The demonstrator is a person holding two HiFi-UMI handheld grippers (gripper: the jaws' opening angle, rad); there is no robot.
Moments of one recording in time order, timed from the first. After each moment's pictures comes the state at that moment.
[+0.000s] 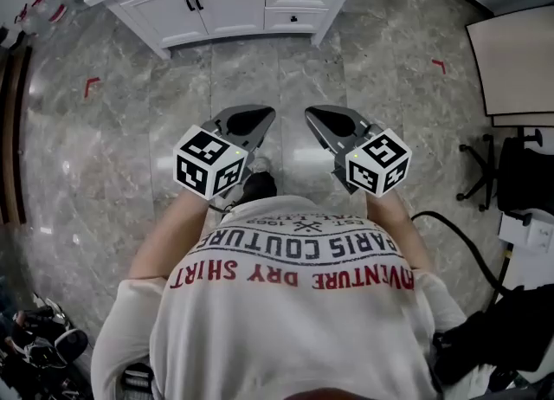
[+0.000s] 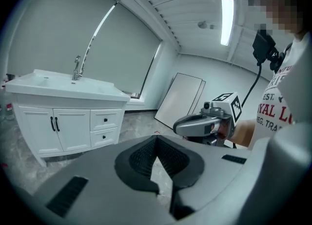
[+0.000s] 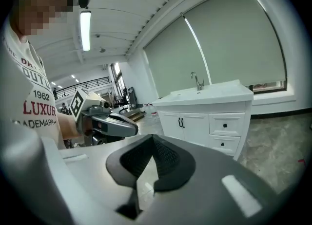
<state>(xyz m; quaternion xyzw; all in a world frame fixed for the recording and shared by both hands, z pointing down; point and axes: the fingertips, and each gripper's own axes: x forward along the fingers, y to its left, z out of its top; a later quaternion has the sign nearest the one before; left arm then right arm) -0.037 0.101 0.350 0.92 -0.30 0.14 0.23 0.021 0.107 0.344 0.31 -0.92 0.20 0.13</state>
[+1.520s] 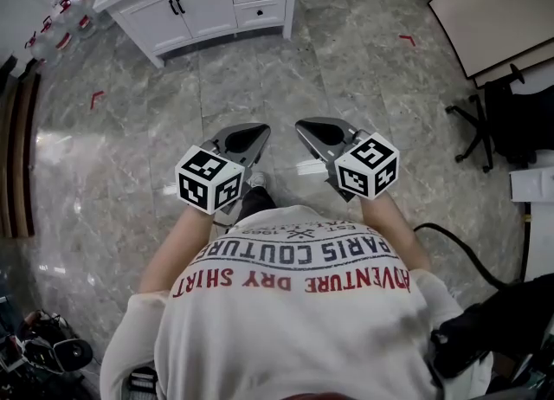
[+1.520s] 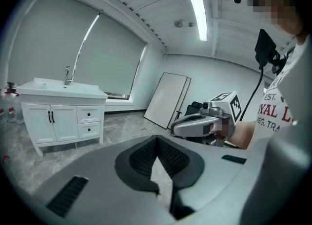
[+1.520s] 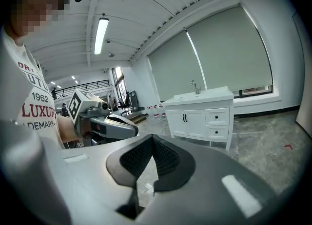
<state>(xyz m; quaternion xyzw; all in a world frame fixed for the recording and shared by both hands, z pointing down) 0.058 0.436 0.313 0.93 -0.28 0.15 0.19 0.110 0.443 0.310 0.33 -0.92 0.18 0.11</state>
